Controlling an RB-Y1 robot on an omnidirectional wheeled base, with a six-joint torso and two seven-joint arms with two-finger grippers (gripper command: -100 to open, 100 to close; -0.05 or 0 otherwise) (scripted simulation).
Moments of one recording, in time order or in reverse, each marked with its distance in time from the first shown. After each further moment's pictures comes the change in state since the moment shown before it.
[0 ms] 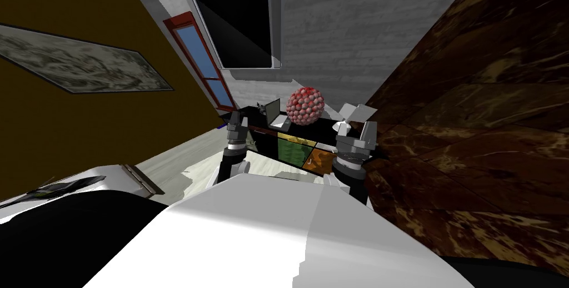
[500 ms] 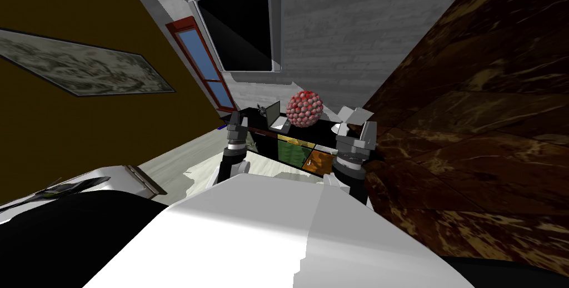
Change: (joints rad) left arm 0.000 0.000 0.000 0.000 0.000 0.000 0.000; right arm 0.000 0.000 0.000 0.000 0.000 0.000 0.000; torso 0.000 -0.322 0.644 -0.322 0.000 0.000
